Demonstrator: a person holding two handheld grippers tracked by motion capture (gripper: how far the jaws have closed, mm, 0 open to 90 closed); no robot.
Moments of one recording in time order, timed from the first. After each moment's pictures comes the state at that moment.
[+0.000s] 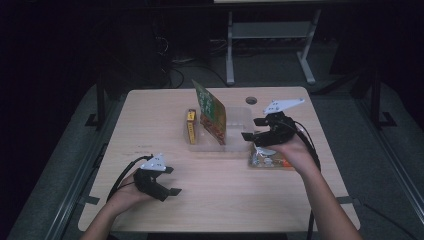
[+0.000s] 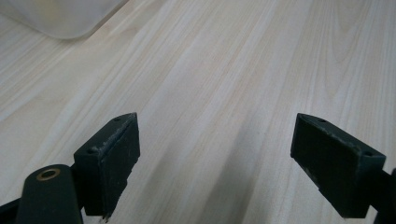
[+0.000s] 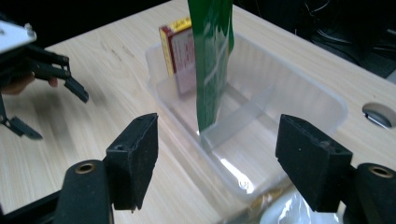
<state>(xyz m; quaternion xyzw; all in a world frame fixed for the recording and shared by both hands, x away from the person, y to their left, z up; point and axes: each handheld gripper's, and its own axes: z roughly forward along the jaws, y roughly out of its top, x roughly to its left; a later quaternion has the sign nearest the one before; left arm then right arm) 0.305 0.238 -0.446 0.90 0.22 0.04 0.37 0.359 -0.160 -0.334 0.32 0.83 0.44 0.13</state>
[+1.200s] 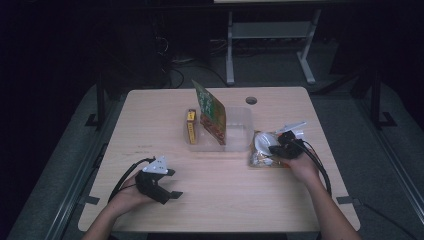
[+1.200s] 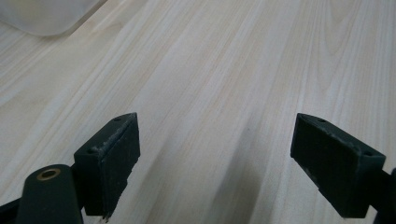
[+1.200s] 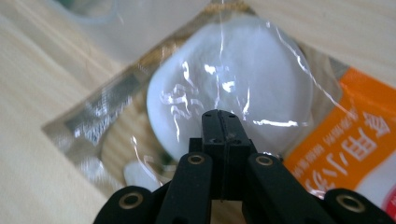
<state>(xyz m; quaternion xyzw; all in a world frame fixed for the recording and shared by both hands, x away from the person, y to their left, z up) 0.300 0.233 -0.449 0.91 0.21 0.03 0.37 0.385 -0.216 -0.451 0.44 0.84 0.31 0.11</state>
